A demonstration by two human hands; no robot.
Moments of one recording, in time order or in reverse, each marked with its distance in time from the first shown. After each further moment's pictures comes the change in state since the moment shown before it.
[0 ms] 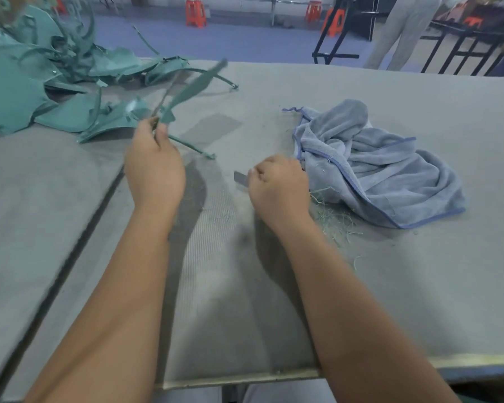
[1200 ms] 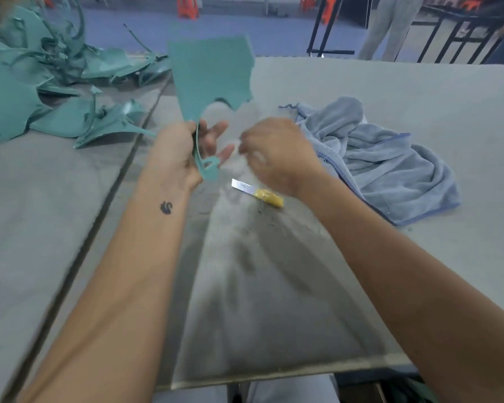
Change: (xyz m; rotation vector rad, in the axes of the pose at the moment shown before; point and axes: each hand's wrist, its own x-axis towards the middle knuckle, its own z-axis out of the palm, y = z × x) left_hand 0.010 0.059 0.010 -0.961 -0.533 -0.796; right_hand 0.051 0.011 -0.038 -0.204 -0.094 -0.613
